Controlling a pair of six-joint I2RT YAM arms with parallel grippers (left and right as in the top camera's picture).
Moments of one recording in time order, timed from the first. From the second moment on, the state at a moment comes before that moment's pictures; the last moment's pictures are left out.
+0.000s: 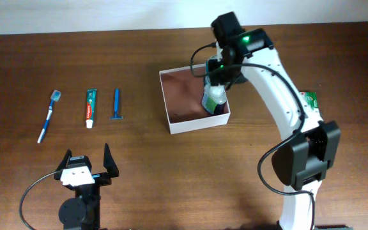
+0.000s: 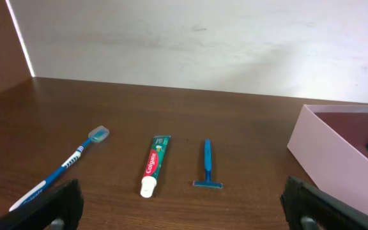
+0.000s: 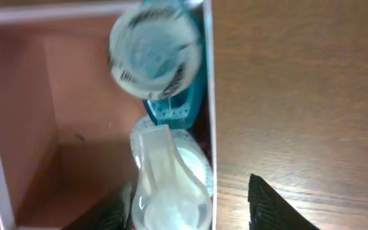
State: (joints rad) left arm 0.11 0.01 0.02 -0.08 -0.01 -0.05; right arm 0.32 2.10 2.09 -1.25 0.00 0.23
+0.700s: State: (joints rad) left arm 0.11 0.01 0.02 -0.08 -0.01 -0.05; right arm 0.20 2.05 2.50 -1.57 0.17 0.22
